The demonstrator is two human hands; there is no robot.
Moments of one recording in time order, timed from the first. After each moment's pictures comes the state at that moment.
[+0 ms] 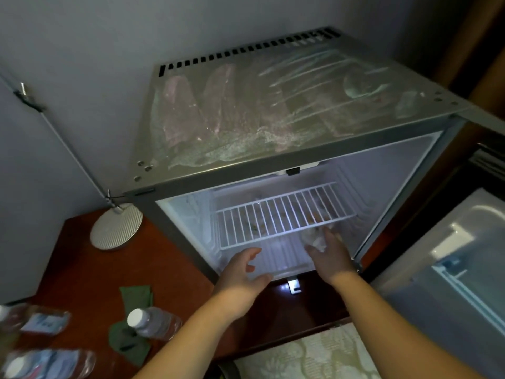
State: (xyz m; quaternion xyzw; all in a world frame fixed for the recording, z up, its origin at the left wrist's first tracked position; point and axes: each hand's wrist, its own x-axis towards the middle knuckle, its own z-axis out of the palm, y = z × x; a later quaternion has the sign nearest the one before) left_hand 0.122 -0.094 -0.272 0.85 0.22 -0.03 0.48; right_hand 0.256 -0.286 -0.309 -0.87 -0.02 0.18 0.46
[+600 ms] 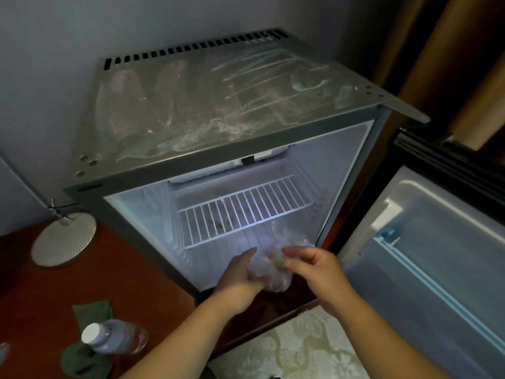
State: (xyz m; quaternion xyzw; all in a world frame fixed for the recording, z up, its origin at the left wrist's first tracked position) left_hand 0.145 -0.143 -0.303 0.85 0.16 -0.13 0.48; right_hand 0.185 -0.331 -0.260 -0.71 0.02 0.19 0.68
